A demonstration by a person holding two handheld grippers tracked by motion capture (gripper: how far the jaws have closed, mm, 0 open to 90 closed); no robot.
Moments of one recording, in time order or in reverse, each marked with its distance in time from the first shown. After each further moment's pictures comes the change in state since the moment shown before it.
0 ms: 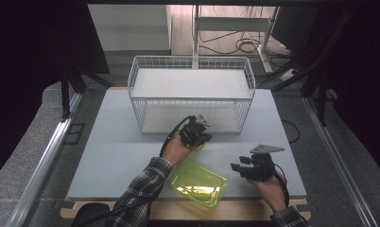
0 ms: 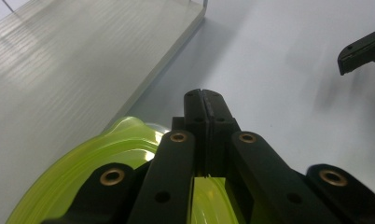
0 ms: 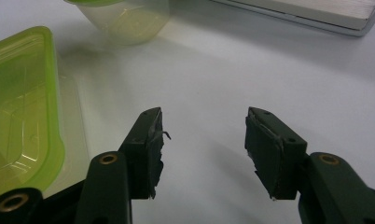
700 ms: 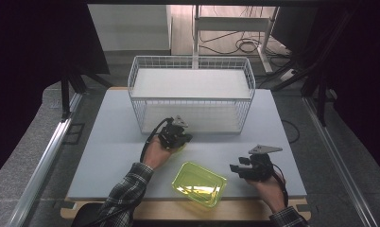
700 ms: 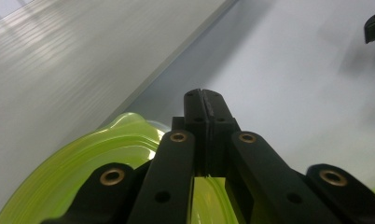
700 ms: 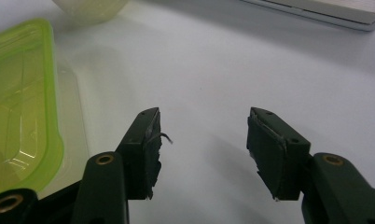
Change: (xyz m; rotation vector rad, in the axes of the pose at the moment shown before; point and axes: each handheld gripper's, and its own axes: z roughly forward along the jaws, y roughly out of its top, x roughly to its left) left arm 0.026 -0.048 -0.047 -0.005 0.069 -0.064; right arm 0.002 -0.001 0.004 0.017 0.003 -0.008
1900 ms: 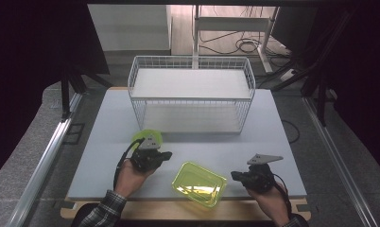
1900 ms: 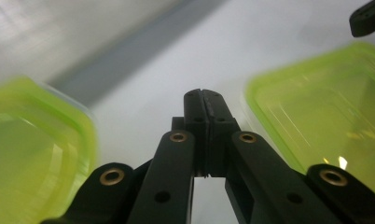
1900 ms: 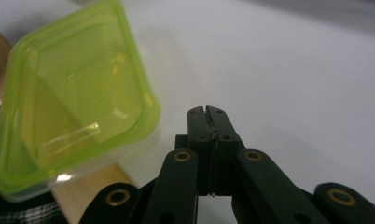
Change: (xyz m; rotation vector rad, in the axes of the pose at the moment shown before) left arm -0.033 -0.078 -0.069 -0.088 -0.018 -0.038; right arm 0.035 -0.010 -0.024 0.049 0.072 -0.009
